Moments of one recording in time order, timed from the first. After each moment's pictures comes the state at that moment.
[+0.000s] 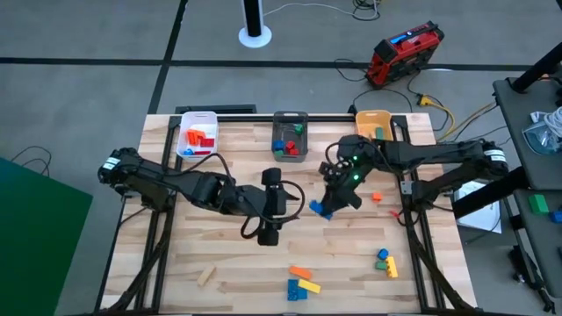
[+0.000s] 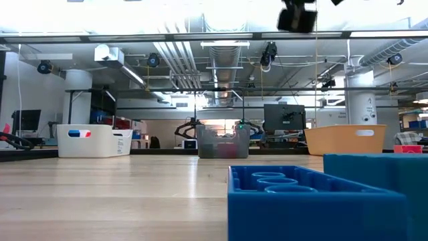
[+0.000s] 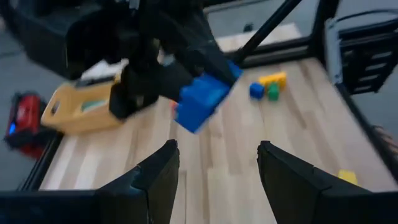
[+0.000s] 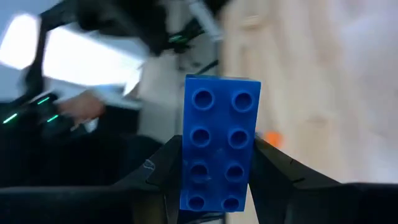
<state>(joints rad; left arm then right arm) -0.32 1.62 1.57 -0.49 -0.34 0.01 -0.08 1.31 1.07 -0.28 -0.82 0.70</state>
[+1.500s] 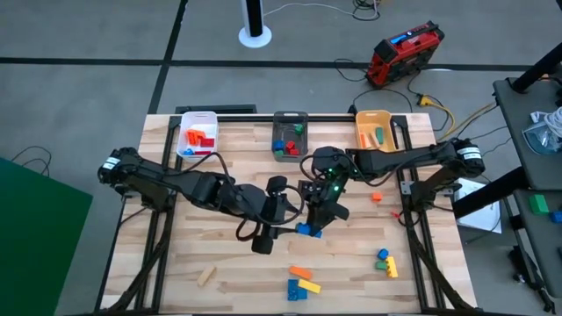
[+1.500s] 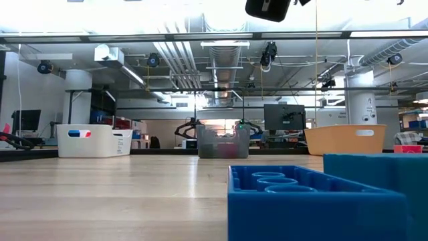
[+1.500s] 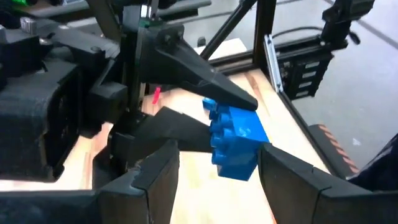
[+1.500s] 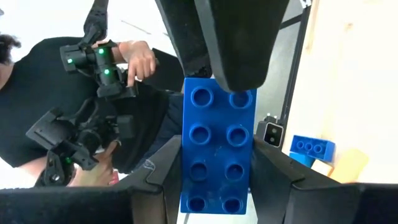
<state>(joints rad) -0.32 1.62 1.58 -0.44 -0.14 0.04 0.00 1.55 1.23 -0.14 -1.01 0.69</state>
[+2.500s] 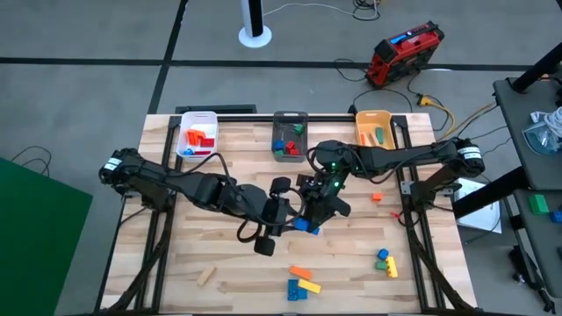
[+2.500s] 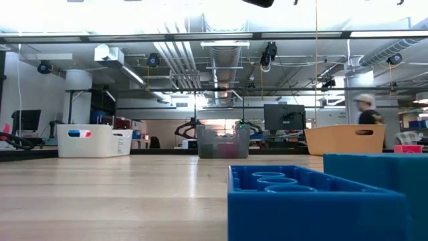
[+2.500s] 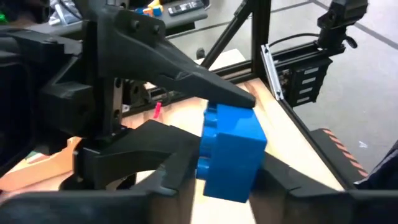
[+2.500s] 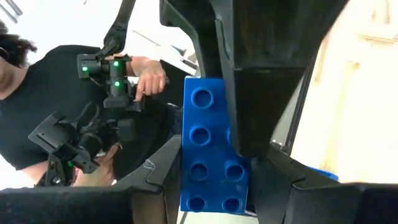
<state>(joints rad) -0.31 1.63 1.58 -0.38 -0.14 0.10 0.00 1.55 1.27 -0.07 -1.02 0.69</state>
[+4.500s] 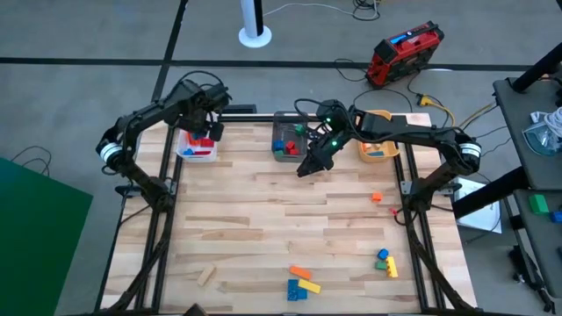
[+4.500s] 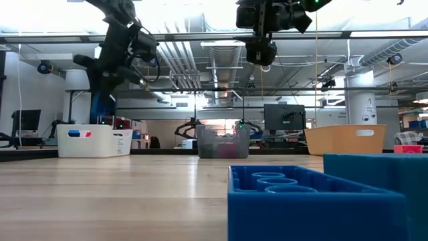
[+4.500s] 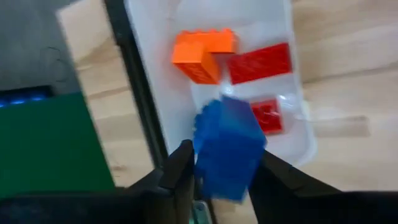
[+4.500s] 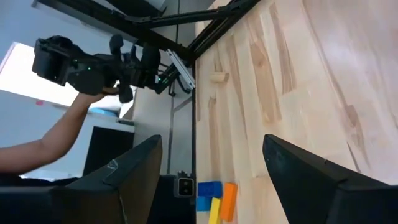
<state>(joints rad) 0.81 1.57 1.39 -1.47 -0.35 -0.55 -0.38 1.56 1.28 -0.37 -0.94 0.52</state>
